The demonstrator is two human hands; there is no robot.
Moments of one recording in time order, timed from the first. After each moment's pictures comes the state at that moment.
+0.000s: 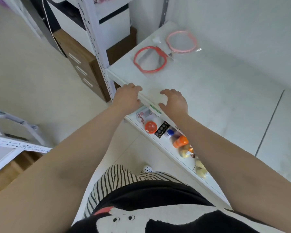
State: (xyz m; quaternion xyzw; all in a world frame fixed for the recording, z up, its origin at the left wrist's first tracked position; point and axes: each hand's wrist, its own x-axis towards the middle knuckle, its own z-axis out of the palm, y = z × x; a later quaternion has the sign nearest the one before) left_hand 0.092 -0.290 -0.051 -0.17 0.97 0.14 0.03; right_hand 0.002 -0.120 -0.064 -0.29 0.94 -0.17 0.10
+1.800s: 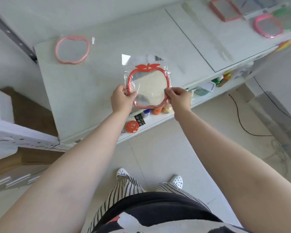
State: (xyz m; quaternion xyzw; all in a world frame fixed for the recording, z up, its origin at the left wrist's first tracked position) left_hand -0.008 -0.284 -0.065 0.03 0.85 0.50 0.15; right_hand 0.092 -0.134 -0.053 0.46 0.65 -0.59 -0.15
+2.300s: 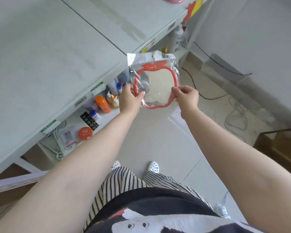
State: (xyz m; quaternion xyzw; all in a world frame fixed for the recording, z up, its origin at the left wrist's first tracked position) left_hand 0.188 -0.026 -0.085 0.21 0.84 0.44 0.24; right_hand 0.330 0.086 -0.078 0.60 0.54 -0.53 -0.24
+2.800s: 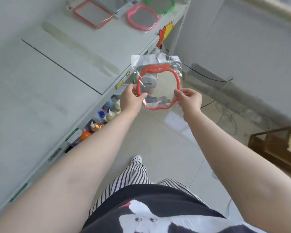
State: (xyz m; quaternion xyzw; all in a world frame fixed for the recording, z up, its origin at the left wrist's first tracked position) left_hand 0.161 0.142 -0.075 0.28 0.81 0.42 0.28; right_hand 0.328 0.227 -0.067 0.64 0.48 -0.52 -0.30
